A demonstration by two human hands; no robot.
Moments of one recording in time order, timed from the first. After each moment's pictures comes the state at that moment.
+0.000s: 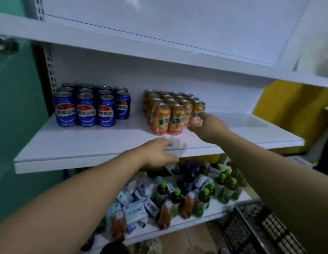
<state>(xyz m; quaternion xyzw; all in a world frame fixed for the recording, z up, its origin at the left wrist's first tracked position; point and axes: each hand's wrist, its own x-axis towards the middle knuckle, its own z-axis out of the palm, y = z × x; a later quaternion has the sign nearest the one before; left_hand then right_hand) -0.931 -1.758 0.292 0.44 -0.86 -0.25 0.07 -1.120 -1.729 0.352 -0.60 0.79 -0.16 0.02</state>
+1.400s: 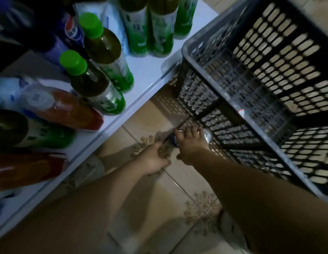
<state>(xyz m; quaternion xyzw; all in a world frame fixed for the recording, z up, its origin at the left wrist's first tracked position) -1.312 -1.676 -0.289 0.38 -0.68 -0.55 -0.29 -1.433 -1.577 -0.297 -0.41 0.82 0.20 0.33</state>
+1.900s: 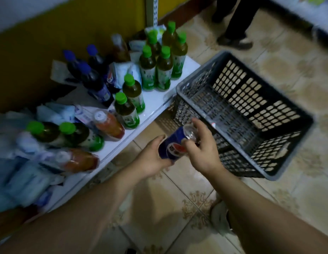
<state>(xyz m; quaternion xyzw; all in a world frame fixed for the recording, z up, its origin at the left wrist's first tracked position) -1.269 -1.670 -0.141 0.34 -0.71 -0.60 -0.14 -1.375 -1.544 -0.111 -0.19 0.84 -0.42 0.28</state>
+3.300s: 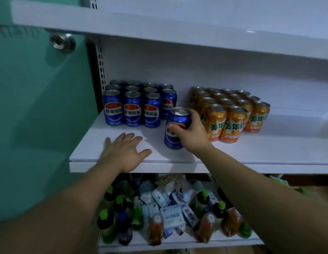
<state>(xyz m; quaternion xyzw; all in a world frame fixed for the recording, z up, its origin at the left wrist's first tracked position) -0.797 -1.813 0.245 0.64 -0.77 -0.04 0.03 -1.004 -1.798 0.288 -0.57 0.57 -0.50 0.32</state>
